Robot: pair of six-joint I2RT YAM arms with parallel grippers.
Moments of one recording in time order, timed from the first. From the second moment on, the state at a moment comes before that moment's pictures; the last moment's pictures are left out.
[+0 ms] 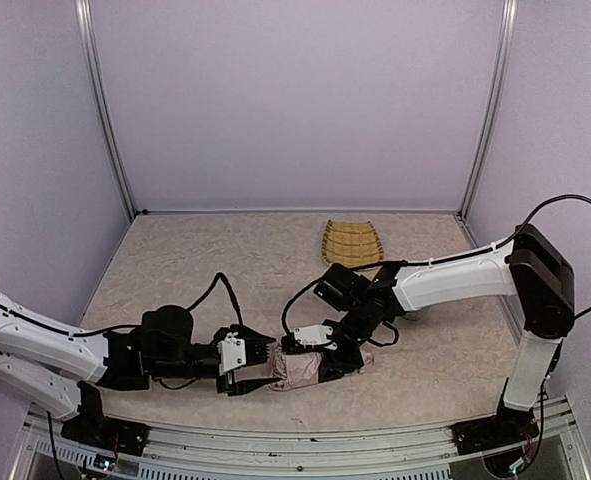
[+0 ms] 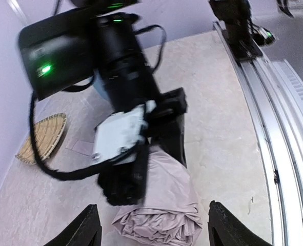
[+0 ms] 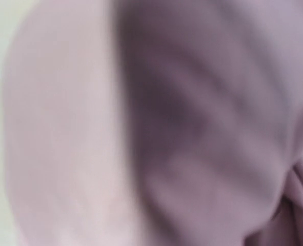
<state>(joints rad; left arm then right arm) -1.12 1.24 0.40 0.54 0.15 0.45 0.99 1.83 1.13 -0.50 -0.32 -0.63</state>
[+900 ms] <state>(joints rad) -1.19 1.82 0.96 -0.04 -0.05 0.55 0.83 2.12 1.39 -0.87 -0.80 -0.54</state>
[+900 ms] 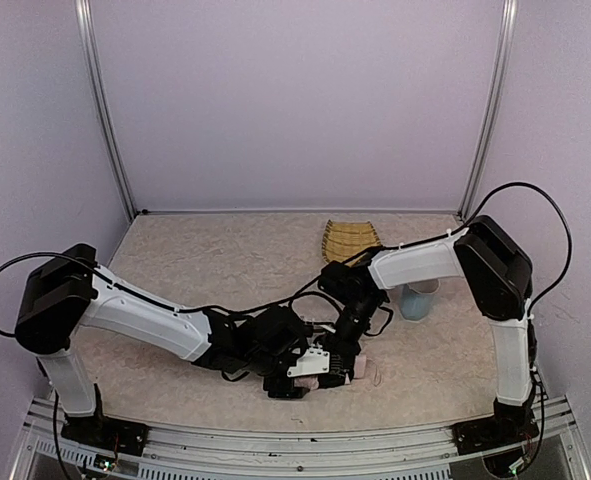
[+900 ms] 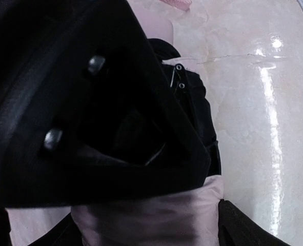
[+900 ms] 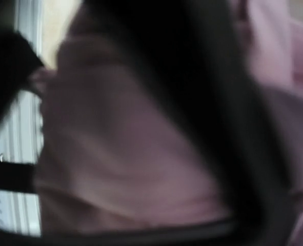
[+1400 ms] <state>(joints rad) -1.17 1.90 1.05 -0.15 0.03 0.51 0.82 1.99 1.33 -0.74 -0.69 -0.55</state>
